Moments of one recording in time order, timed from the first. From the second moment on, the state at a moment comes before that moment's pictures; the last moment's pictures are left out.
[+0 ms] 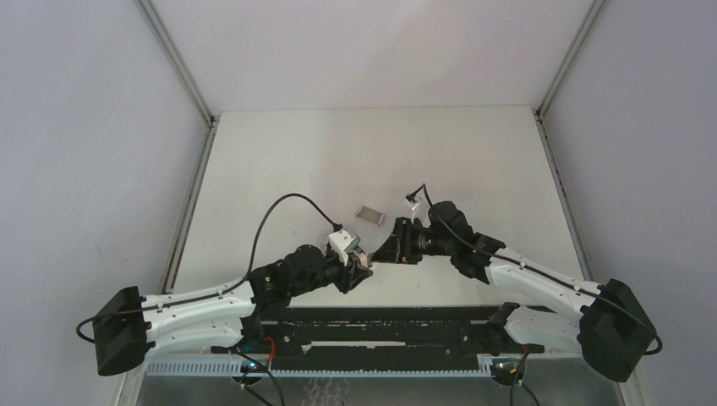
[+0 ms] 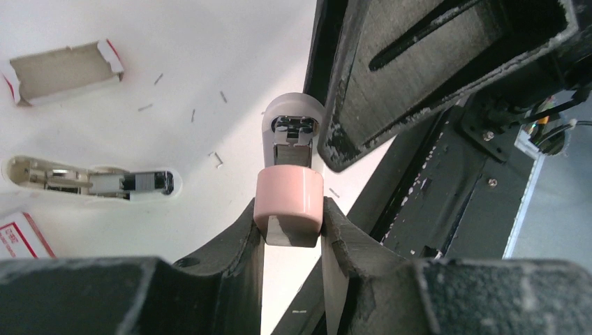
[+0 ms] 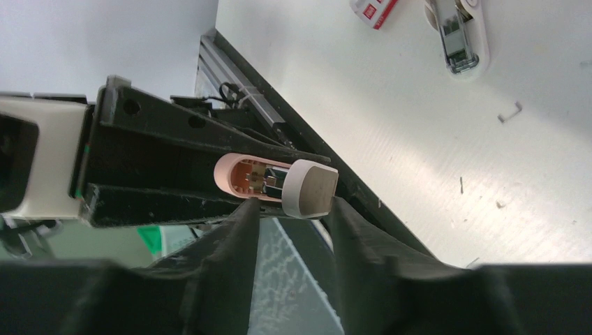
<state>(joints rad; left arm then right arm) -1.10 0.93 0.40 0.16 -0.04 -0.33 0.75 1.10 0.58 0.00 -0.49 0.90</state>
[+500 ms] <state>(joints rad) -1.10 0.92 0.40 0.18 0.01 -0.27 0.75 1.05 0.58 -0.01 -0.49 0.87</state>
